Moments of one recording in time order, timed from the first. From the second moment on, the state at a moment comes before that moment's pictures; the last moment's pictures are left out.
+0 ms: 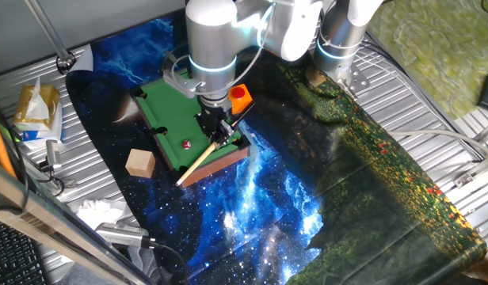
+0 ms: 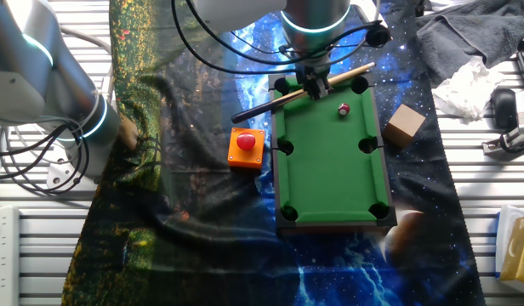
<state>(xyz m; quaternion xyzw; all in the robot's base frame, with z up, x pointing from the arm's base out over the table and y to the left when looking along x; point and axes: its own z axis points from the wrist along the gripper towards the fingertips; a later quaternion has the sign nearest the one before) 0.465 0.098 0.076 -0.20 0.98 0.06 0.06</state>
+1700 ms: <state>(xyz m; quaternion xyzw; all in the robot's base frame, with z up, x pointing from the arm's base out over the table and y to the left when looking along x) 0.464 0.091 0.078 -0.22 0.97 0.06 0.06</state>
